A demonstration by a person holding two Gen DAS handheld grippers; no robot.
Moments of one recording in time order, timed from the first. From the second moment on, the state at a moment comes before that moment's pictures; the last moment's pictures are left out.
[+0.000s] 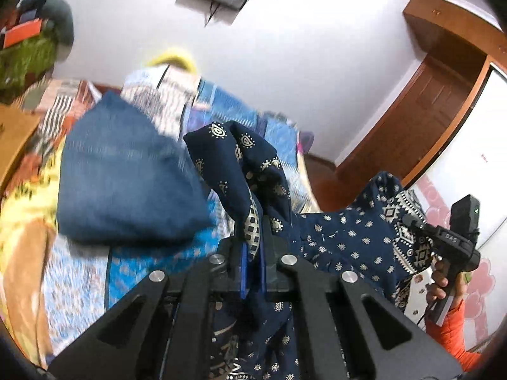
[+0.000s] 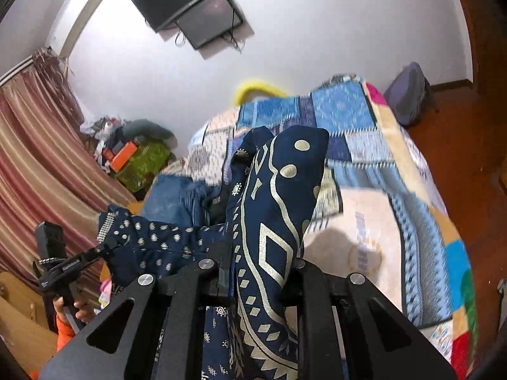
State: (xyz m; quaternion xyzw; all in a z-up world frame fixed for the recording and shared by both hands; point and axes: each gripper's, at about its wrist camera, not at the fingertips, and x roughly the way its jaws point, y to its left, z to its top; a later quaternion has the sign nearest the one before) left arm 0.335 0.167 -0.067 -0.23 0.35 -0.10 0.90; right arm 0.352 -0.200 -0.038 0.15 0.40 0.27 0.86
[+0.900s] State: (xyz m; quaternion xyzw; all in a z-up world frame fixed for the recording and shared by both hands) left arm 0.517 0.238 -0.160 -0.21 0.43 0.01 0.88; right arm 0.517 -0.181 -0.150 0.11 0.47 0.16 0.86
